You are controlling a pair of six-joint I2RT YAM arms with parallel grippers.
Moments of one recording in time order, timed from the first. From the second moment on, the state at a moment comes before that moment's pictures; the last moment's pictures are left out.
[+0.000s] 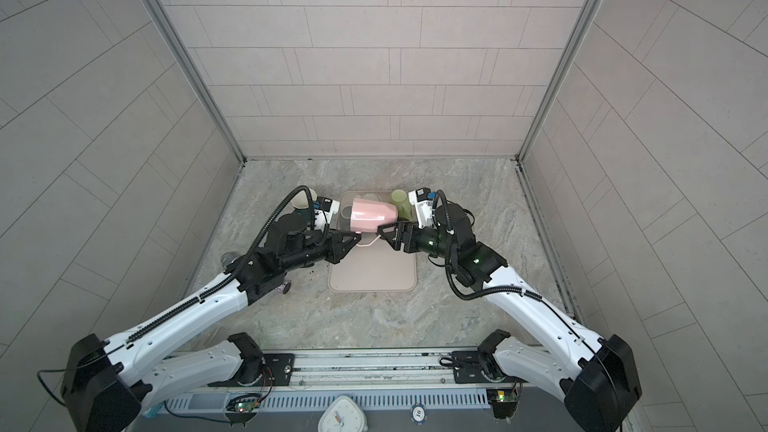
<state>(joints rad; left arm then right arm) -0.69 1.05 0.78 -0.14 0.24 -0.54 0.55 1.03 0.81 -0.10 -0.39 0.68</state>
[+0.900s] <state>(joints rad) -0.63 1.05 0.84 -0.46 0.14 -0.38 0.49 0.93 0.77 -0.13 -0.40 0.65</state>
